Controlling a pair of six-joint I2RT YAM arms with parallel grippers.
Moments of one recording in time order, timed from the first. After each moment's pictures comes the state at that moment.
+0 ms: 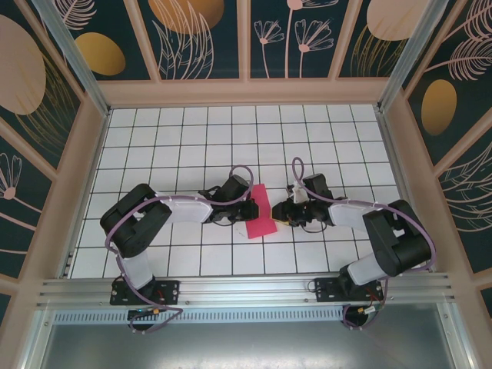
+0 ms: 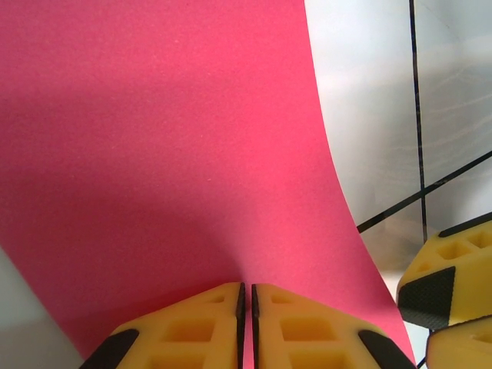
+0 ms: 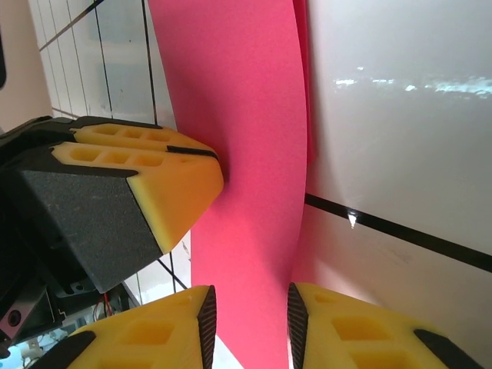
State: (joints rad) left arm -0.83 1.81 0.87 0.04 0.25 -0.83; right arm 0.42 1.48 0.50 0.02 -0.75 0.67
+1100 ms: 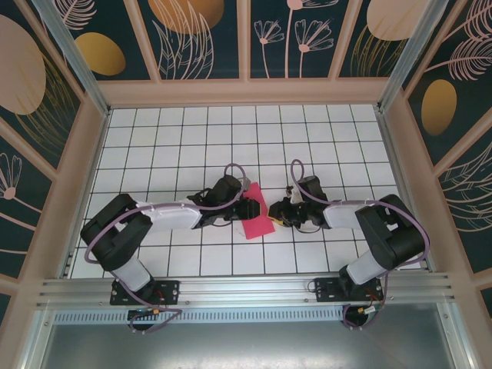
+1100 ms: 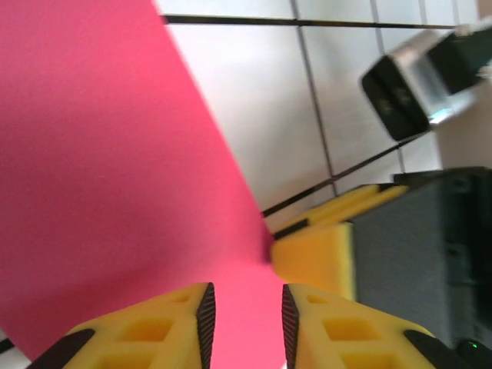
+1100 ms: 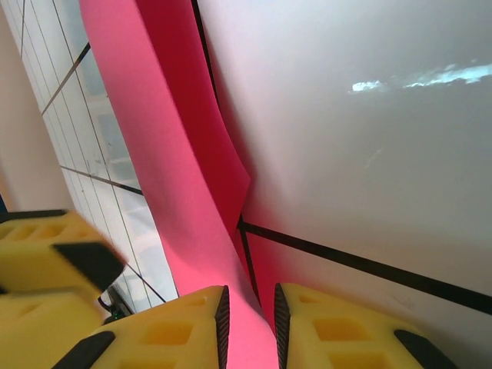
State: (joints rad) left arm -0.84 1.63 0.77 0.11 0.26 -0.82; right arm 0.48 1.54 0.48 0.17 -0.65 0.92
